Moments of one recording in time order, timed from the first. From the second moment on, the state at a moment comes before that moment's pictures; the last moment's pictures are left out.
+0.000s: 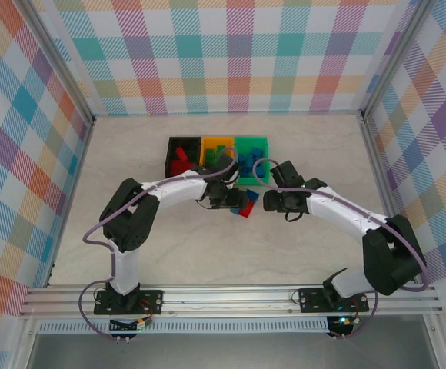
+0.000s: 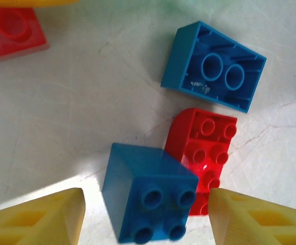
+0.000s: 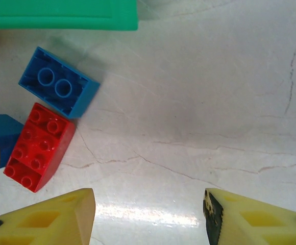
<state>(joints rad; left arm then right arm) -0.72 1.96 1.37 -0.58 0.21 -0.58 0.53 1.42 0.90 -0.60 0.08 0.48</state>
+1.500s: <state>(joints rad) -0.68 2.25 2.10 -0.86 0.03 -0.49 0.51 1.34 0.73 -0.51 -0.07 0.58</state>
